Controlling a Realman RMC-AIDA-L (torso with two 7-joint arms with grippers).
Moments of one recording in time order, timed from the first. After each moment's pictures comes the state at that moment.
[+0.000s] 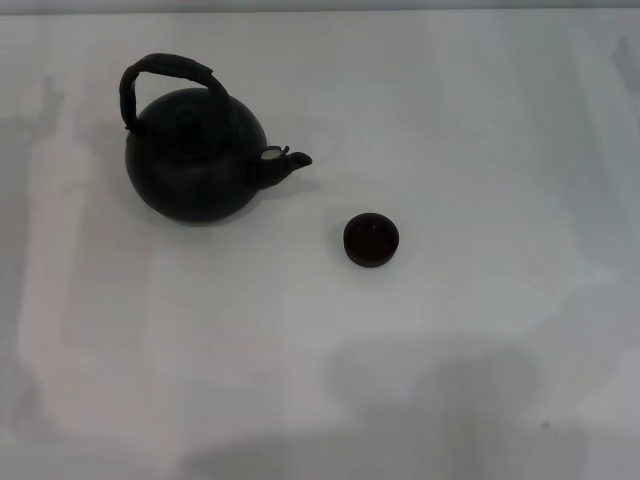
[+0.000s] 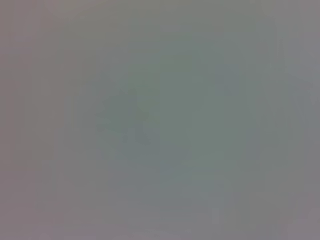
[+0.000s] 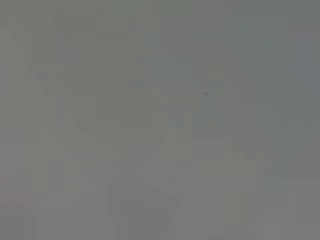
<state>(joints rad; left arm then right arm) -0.48 -2.07 2.38 0.10 -1.22 1.24 -0.34 0.56 2.03 -0.87 -0.17 2.62 0.82 -2.65</state>
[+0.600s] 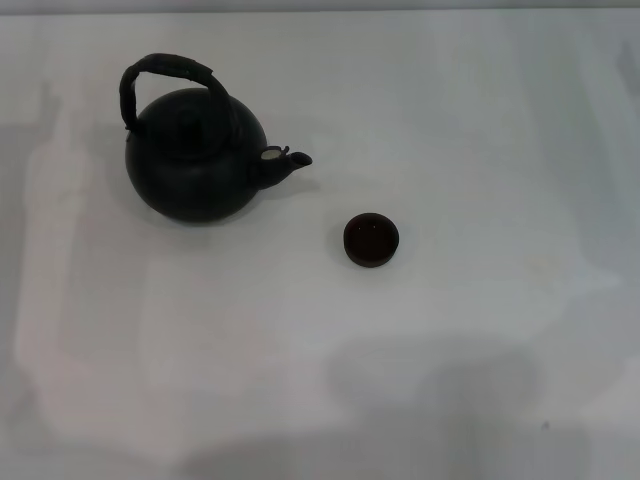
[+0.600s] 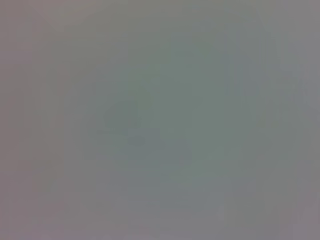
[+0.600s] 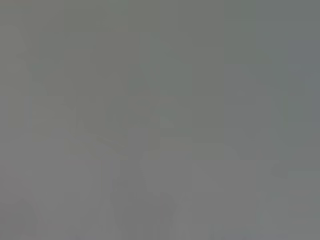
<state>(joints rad) -0.46 -2.07 2.38 0.10 -1.21 1.26 -0.30 0.55 2.02 -0.88 -0.17 2.62 0.83 -2.66</state>
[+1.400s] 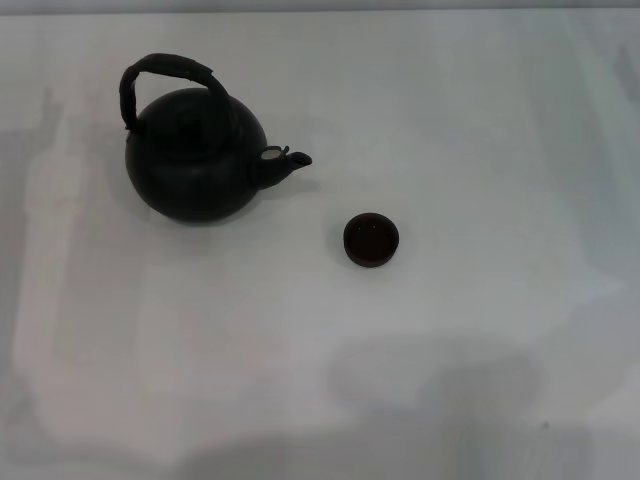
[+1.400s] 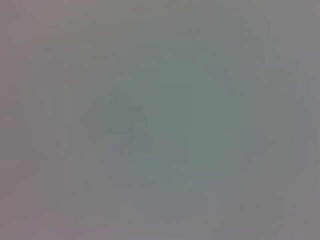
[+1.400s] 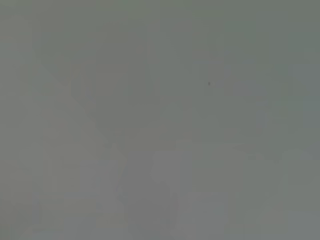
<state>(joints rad) -0.44 -2.08 2.38 0.11 -1.19 1.26 -0.27 0.54 2.02 -0.89 -0.16 2.62 0.85 -2.65</state>
